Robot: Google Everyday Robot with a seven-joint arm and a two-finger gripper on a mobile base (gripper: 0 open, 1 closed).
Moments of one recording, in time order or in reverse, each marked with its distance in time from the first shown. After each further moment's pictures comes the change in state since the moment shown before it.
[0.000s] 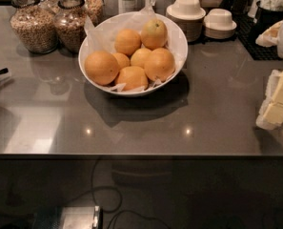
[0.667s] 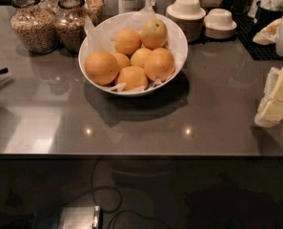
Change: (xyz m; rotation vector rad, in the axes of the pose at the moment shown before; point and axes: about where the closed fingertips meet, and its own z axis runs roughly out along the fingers) arm -0.006 -0.002 -0.001 -0.002 -0.025 -0.015
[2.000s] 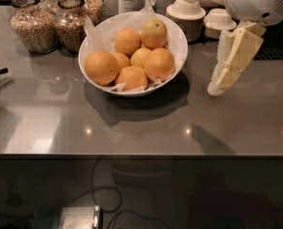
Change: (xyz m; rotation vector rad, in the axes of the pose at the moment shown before) arm -0.134 0.000 -0.031 -0.009 -0.385 -0.416
